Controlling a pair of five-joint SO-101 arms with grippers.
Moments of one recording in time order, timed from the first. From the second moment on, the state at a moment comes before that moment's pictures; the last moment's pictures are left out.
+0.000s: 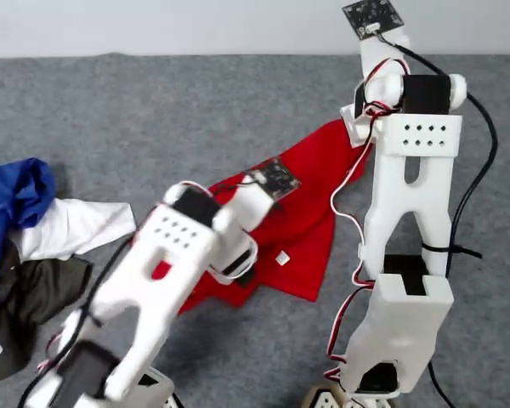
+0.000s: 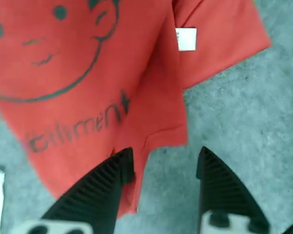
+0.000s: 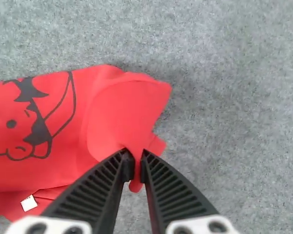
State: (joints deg) left arm 26.0 -7.4 24.3 82.5 -10.0; right arm -1.8 22.9 -54.4 100.3 19.5
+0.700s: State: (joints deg) left arm 28.1 16.7 20.4 77.5 -9.7; right arm -1.8 22.9 -54.4 100.4 18.9
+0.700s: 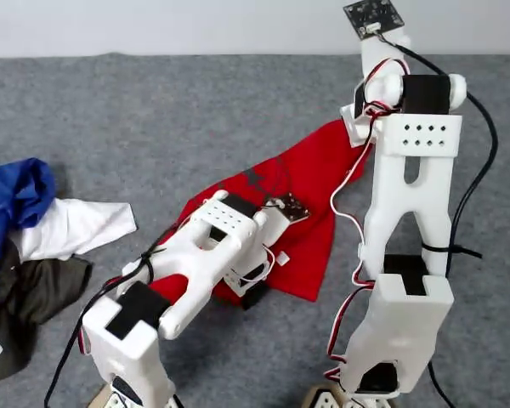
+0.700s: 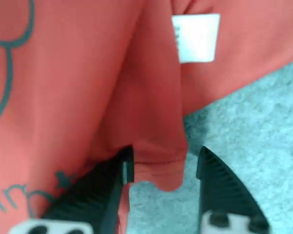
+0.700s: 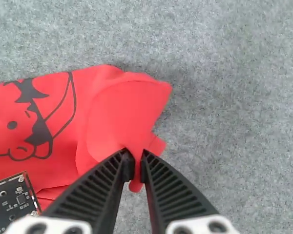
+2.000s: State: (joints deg) left arm 4.7 -43.7 14.0 69.9 -9.9; right arm 4.0 -6.9 -54.4 100.0 18.9
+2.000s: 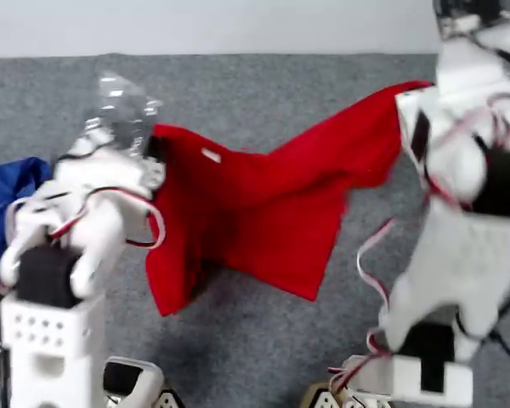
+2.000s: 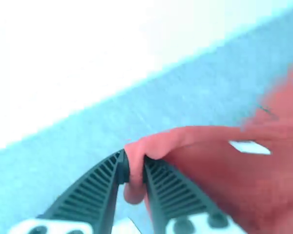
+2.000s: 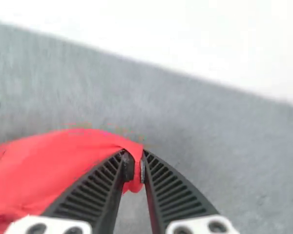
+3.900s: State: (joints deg) left arm 2.4 -45.5 -29.0 93.7 -24.0; right arm 9.4 -39.6 -54.6 77.7 45.8
